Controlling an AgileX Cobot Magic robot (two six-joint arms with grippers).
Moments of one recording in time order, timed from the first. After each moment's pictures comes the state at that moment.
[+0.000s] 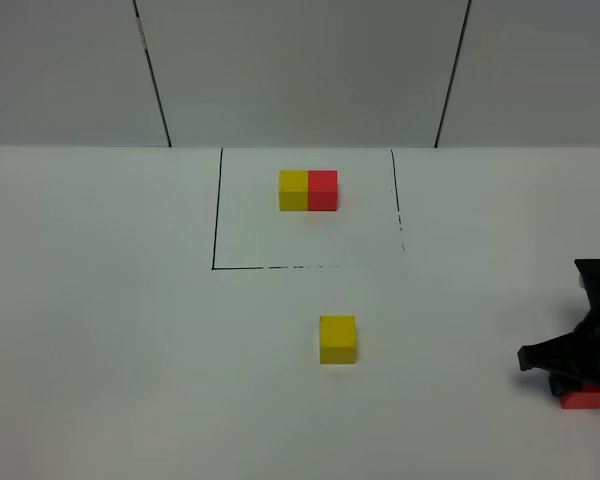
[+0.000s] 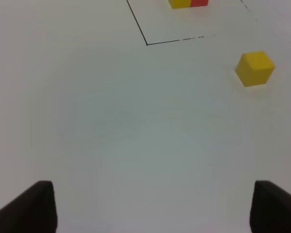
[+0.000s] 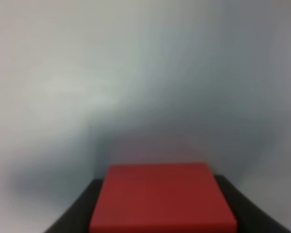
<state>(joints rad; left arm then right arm) 0.07 -0.01 -0.51 -0.31 1.09 0.27 0.04 1.85 -0.87 0.00 0.51 -0.07</state>
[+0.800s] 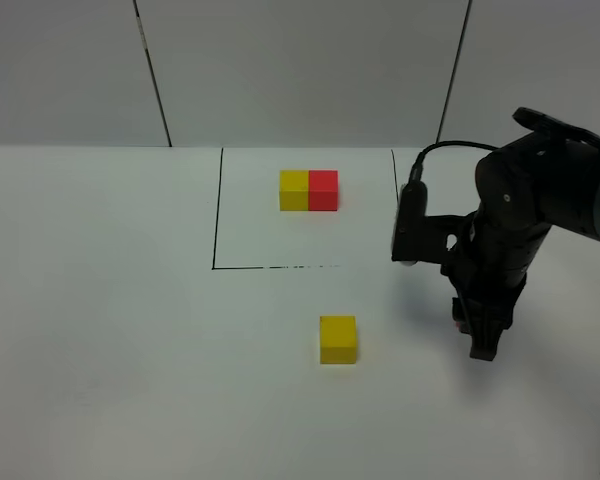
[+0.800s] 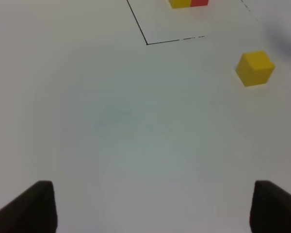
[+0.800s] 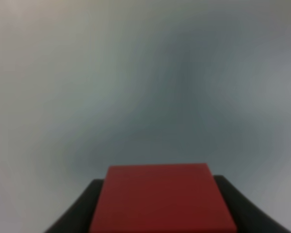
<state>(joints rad) 0.07 -0.01 -0.51 -0.31 1.09 0.27 0.42 1.90 -1.30 -0.13 0.88 -1.03</state>
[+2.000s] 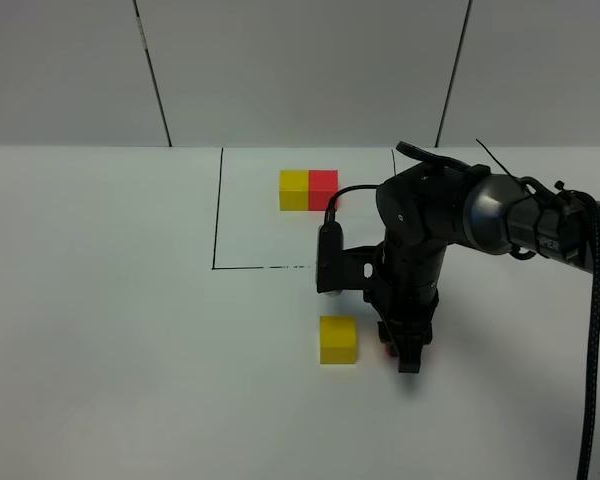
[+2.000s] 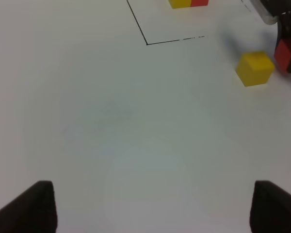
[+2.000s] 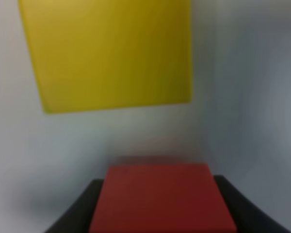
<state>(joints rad) 0.07 -0.01 -0.51 -0.31 1.09 0.27 0.51 2.18 -1.53 -0.05 0.92 -1.09</state>
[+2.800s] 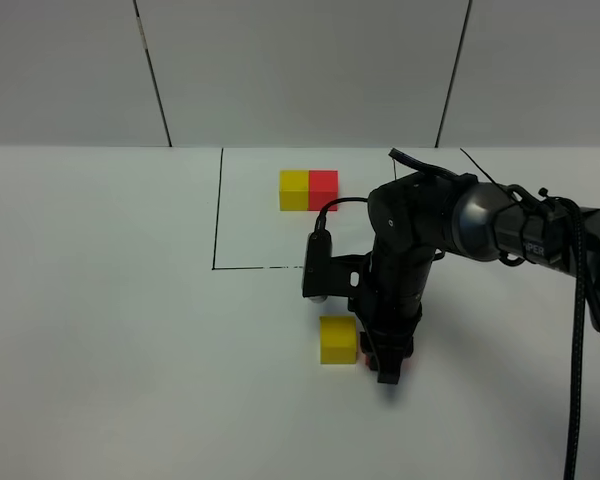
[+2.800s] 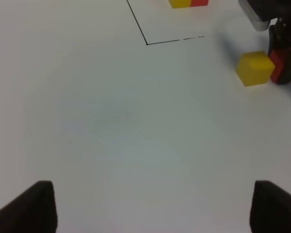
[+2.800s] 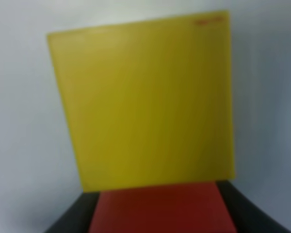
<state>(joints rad) 0.07 -0.01 -0.51 -0.31 1.09 0.27 0.53 2.21 -1.54 0.06 0.90 -1.10</state>
